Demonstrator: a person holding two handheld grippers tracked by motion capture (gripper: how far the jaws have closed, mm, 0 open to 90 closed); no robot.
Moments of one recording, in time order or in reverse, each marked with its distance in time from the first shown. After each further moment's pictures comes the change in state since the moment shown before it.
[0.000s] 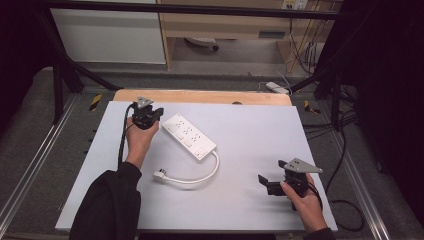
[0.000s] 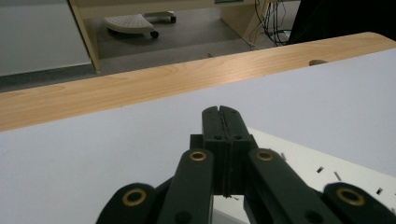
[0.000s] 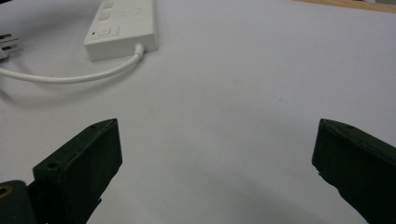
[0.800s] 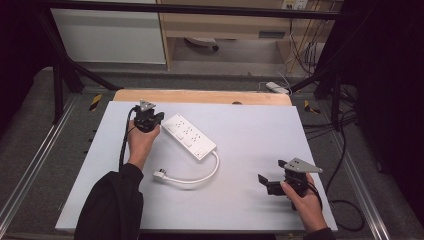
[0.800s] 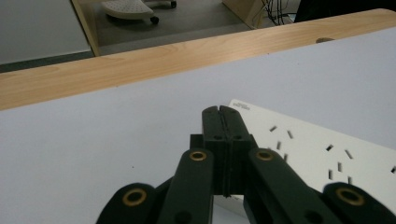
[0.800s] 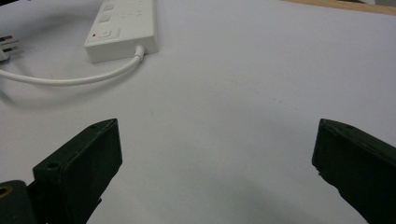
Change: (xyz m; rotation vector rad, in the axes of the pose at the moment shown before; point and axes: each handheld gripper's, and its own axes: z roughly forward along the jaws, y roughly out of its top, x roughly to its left) left arm -0.004 -0.013 0.005 0.054 0.002 0.014; right arm 0.000 0.001 0.000 -0.003 0.001 -0.001
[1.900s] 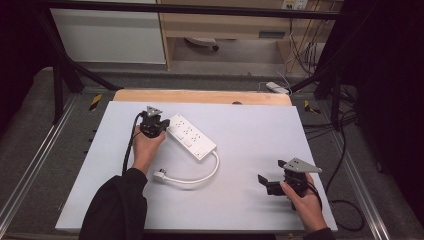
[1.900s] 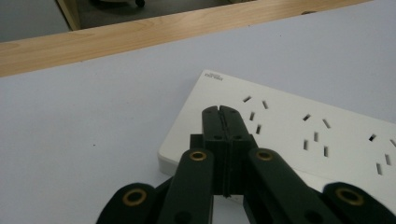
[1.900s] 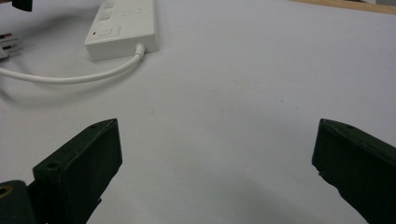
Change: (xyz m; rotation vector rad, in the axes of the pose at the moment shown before) left arm -0.016 -0.014 0.009 0.065 -0.041 0.015; right arm 0.001 0.000 0.001 0.005 0.002 -0.006
